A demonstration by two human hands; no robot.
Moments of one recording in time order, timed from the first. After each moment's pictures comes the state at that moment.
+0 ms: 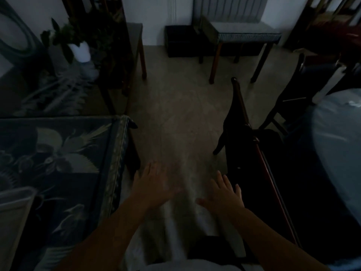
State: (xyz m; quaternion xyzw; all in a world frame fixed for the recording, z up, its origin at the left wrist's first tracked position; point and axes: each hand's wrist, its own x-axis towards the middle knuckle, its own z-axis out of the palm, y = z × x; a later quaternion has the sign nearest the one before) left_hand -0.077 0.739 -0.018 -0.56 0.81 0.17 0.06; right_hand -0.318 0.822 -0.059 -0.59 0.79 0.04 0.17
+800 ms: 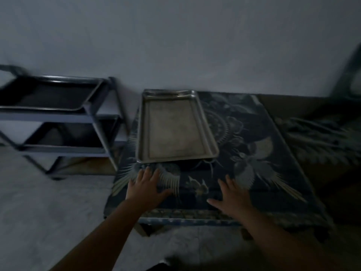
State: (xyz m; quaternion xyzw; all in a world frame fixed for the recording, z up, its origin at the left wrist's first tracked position) left_hand 0.086 0.901 -0.026 -0.98 0.07 0.17 -0.05; right_hand 0.035 0.592 -0.035 -0.96 0.09 0.24 0.07
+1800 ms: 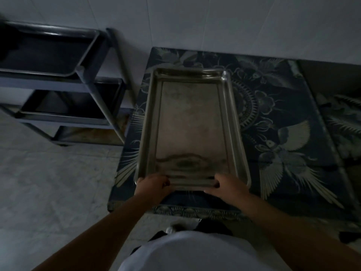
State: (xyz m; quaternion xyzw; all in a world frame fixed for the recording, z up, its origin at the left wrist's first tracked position) left_hand 0.134 0.914 -0.084 -0.94 0.07 0.29 -0.16; right_hand 0.117 0.634 -0.087 -0.95 -0.01 0.23 0.20
